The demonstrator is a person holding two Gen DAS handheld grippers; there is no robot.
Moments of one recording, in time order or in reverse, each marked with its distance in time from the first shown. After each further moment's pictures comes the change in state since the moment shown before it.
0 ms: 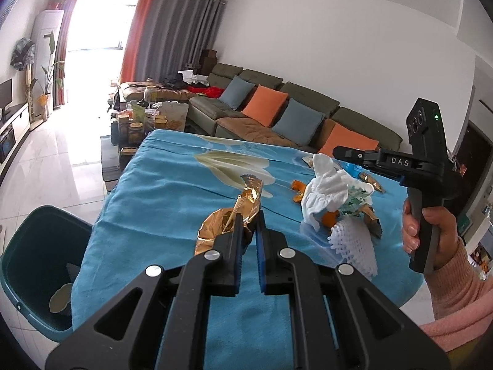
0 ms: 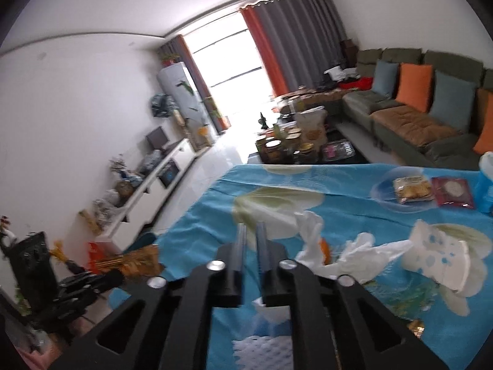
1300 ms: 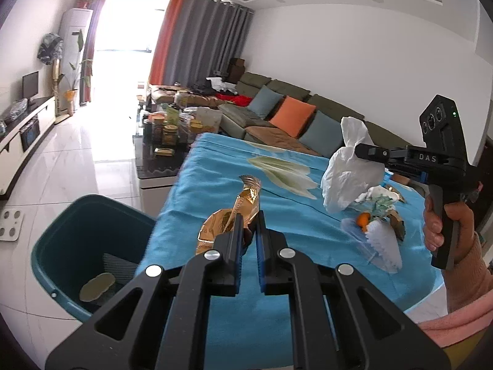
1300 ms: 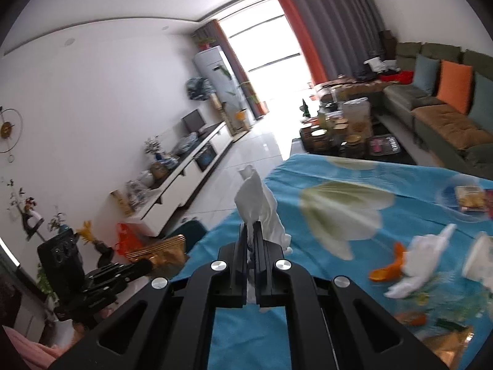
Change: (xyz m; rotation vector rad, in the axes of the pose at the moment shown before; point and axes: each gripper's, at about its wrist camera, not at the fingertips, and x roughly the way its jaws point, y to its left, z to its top) left arm -0.048 0.060 -0.014 -0.060 -0.051 0.125; right arm 0.030 0.066 0.007 -0.061 0.085 0.213
